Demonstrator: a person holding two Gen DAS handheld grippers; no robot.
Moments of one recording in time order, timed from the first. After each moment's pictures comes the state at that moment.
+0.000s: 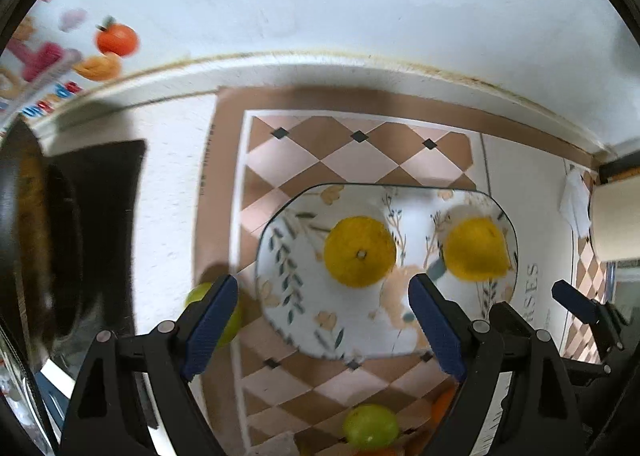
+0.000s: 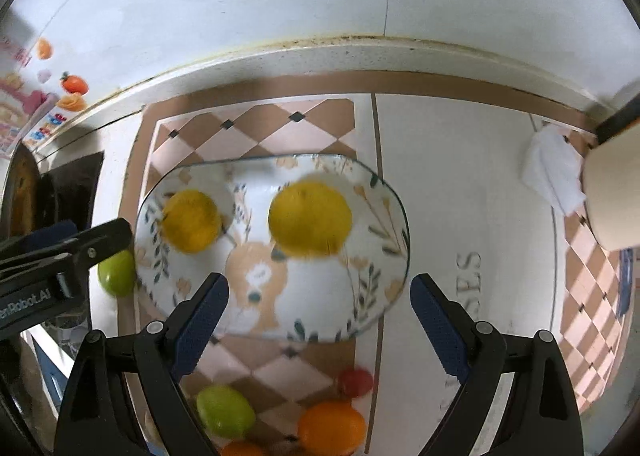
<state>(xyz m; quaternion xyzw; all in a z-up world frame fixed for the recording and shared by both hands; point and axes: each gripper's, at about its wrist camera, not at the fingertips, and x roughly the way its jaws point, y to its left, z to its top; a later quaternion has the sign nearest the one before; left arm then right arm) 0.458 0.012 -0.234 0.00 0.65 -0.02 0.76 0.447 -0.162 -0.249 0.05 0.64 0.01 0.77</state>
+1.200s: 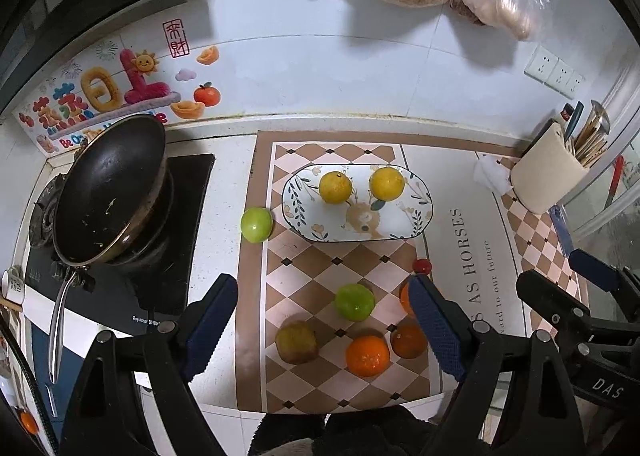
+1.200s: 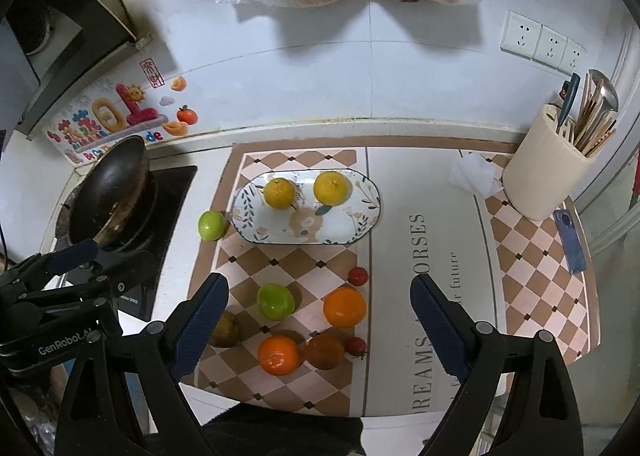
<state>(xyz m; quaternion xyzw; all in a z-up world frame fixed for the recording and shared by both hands) 0.250 0.027 -0.081 0.01 0.52 -0.05 0.85 0.224 -0.150 -0.057 0.05 0.50 0.04 0.86</state>
